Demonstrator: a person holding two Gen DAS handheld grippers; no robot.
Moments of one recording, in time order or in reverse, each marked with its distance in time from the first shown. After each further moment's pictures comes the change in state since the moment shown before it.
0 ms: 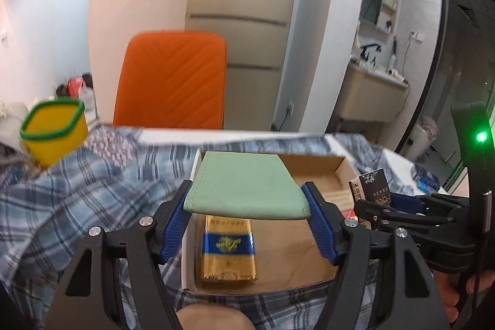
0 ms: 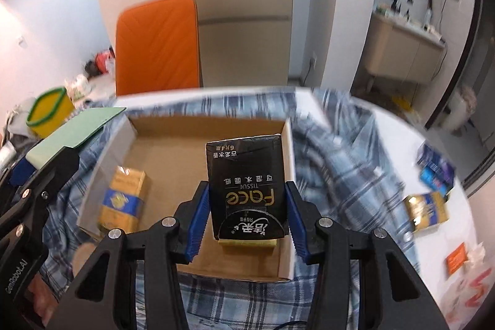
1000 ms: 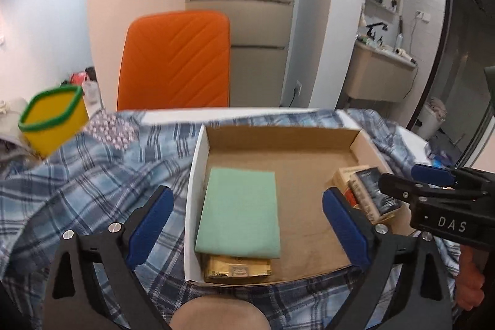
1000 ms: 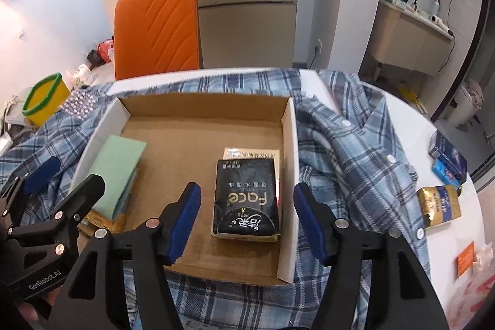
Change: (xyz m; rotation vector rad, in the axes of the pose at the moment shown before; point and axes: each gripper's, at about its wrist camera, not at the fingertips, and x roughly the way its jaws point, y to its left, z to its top) left arm 0.012 -0.002 -0.006 0.040 0.054 0.029; right arm 0.000 -0.005 -0.005 -0.010 -0.019 0.006
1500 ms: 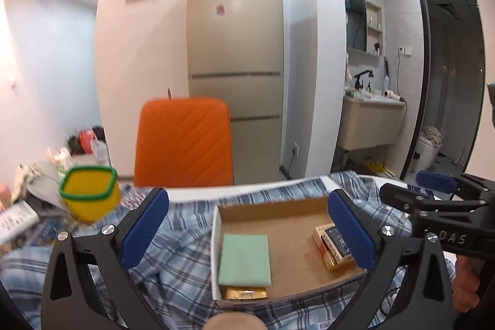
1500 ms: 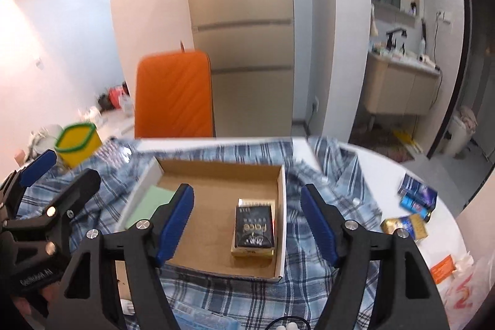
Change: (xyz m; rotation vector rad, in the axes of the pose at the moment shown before) left arm -0.106 -0.007 0.033 0.080 -0.311 0.025; right arm -0.116 0.004 -0.001 0.003 -0.316 0.017
